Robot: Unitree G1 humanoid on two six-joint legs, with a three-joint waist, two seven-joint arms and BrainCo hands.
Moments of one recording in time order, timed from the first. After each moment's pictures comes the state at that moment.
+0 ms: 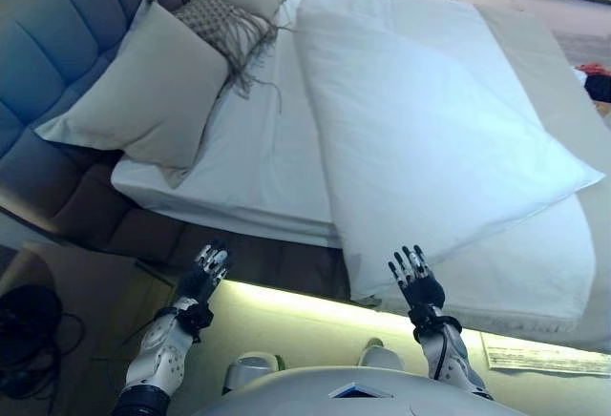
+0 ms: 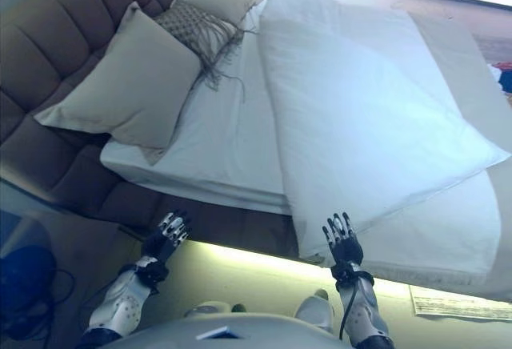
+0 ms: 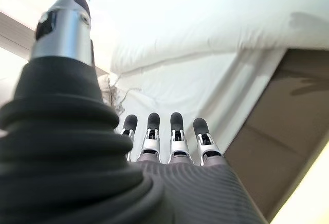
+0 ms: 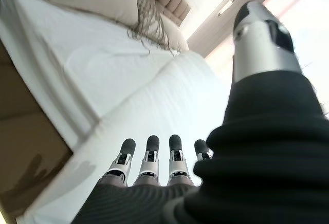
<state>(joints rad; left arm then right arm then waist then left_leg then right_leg) 0.26 0.35 -0.07 0.37 -0.77 -0.04 -0.25 0.28 -0.20 0.13 0.43 1.00 -0.17 0.14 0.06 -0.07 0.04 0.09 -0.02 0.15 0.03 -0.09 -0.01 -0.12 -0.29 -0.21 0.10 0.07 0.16</state>
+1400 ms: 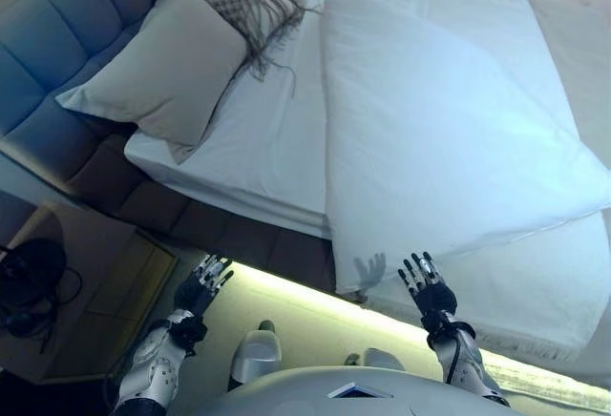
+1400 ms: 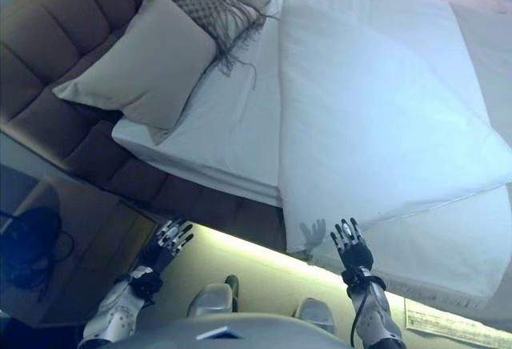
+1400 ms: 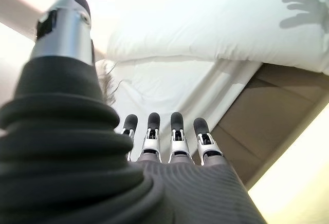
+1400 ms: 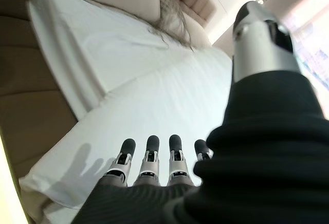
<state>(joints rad) 0.28 0.32 -0.02 0.37 -0.72 -0.01 -0.37 0.31 -0.23 0.07 0.44 1.02 -0.14 0.15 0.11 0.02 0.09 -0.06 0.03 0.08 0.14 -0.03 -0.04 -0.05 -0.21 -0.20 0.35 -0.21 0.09</state>
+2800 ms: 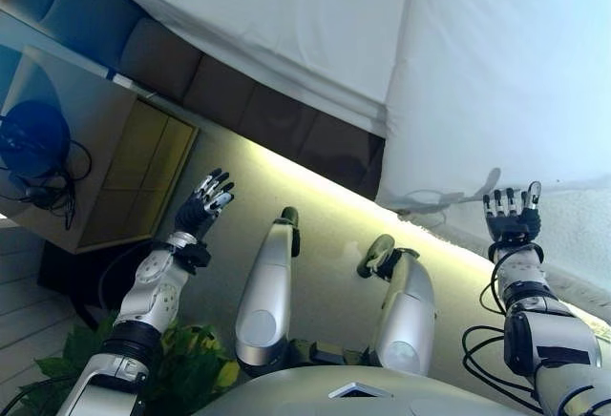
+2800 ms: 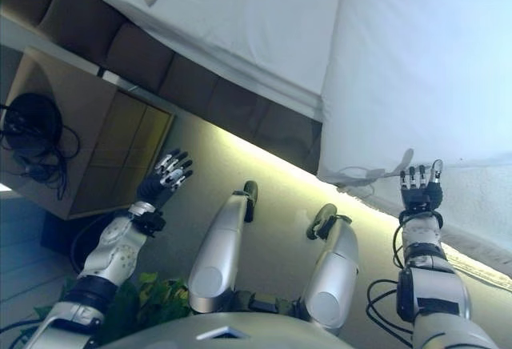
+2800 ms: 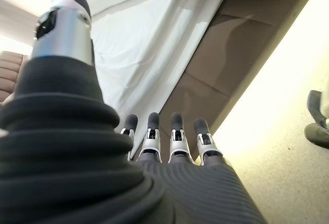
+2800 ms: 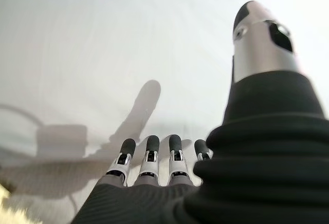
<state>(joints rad) -0.04 0.50 -0.21 0.35 -0.81 -0.14 -0.25 -0.40 -0.54 -0.19 1.23 1.48 -0.08 0.27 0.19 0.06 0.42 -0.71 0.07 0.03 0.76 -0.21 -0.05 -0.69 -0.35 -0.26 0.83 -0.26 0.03</state>
